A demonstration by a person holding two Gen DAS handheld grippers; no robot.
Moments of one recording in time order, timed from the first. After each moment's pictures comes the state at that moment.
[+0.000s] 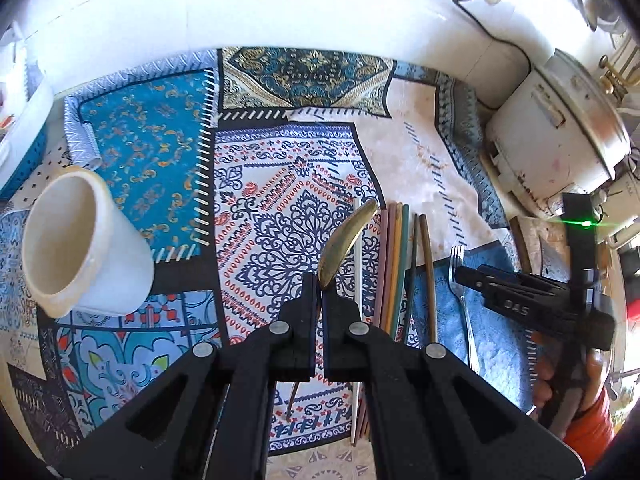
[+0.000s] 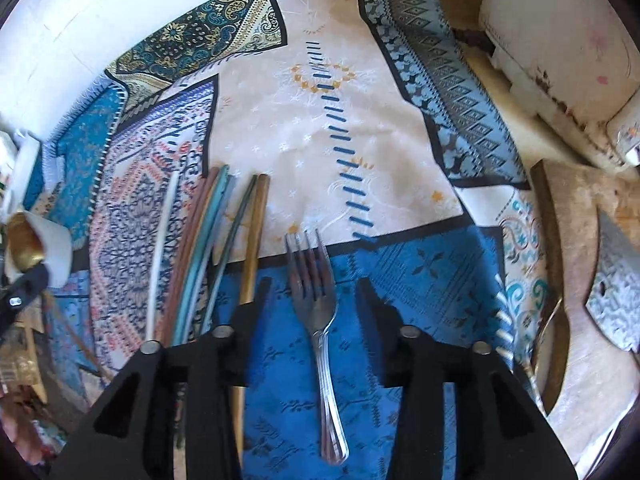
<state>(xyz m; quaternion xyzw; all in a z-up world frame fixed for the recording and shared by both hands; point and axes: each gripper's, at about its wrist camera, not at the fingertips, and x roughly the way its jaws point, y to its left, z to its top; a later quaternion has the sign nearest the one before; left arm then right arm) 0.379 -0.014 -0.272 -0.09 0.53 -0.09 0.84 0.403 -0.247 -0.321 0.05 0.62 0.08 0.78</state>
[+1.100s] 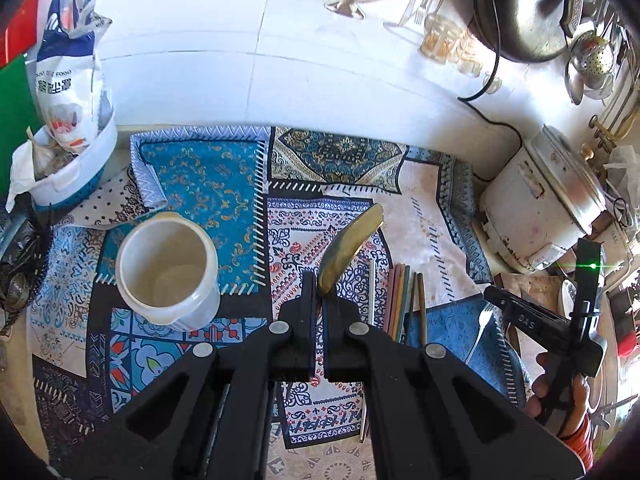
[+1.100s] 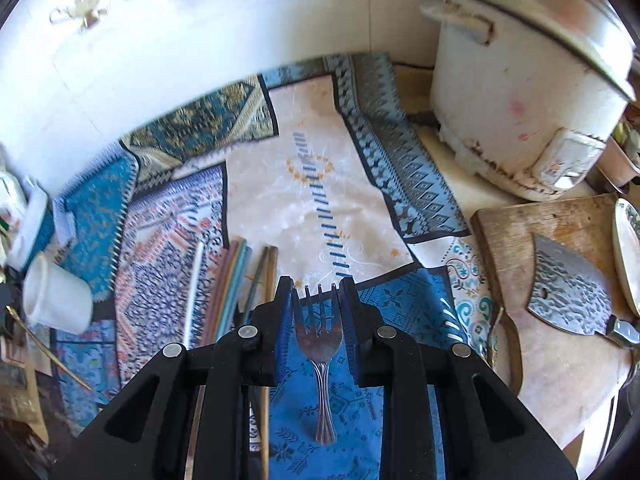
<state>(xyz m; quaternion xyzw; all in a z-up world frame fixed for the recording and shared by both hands) 0.348 0.039 -0.200 -0.13 0.44 -0.05 0.89 0.393 -0.242 -0.252 0.07 0.52 0.02 0.85</state>
